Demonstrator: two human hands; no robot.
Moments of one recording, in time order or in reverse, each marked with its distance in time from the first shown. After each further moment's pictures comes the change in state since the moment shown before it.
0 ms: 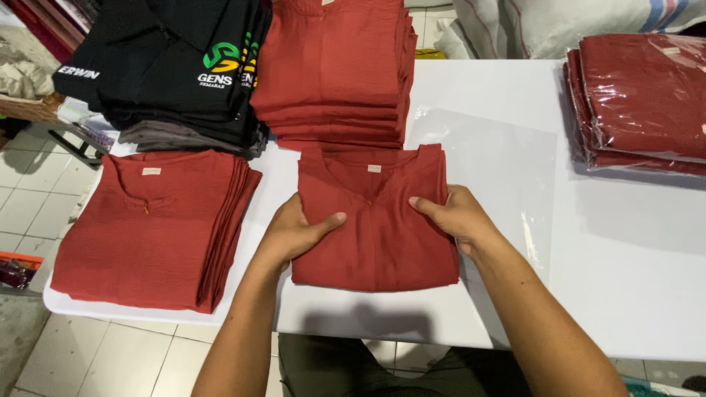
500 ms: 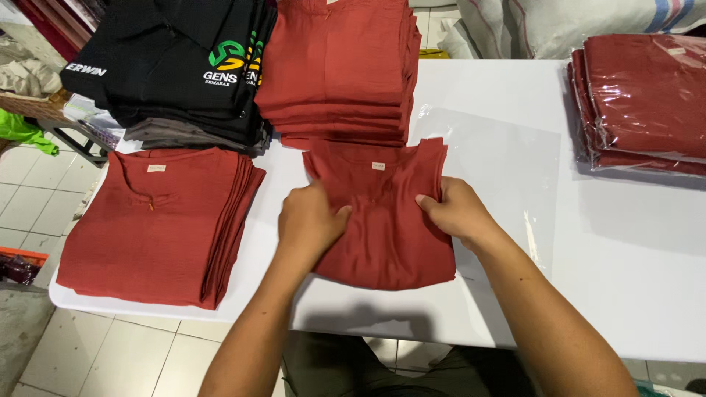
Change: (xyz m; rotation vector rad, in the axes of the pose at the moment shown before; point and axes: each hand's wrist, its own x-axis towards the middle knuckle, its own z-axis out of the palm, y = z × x) left_hand 0.017 -0.003 0.020 0.723 0.195 0.073; right_hand -0.010 -0.016 -0.003 -0.292 -0.011 -0.111
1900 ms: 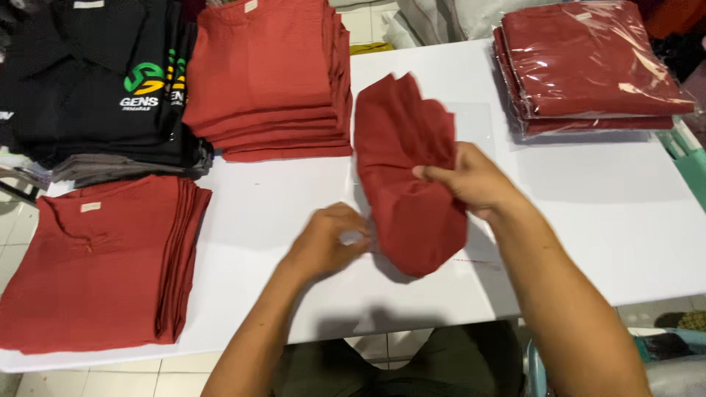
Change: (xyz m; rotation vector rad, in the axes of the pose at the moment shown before) left_hand -0.003 0.036 0.083 -0.514 -0.118 0.881; right_hand 0.005 0.047 -0.084 0.406 0.074 -0.090
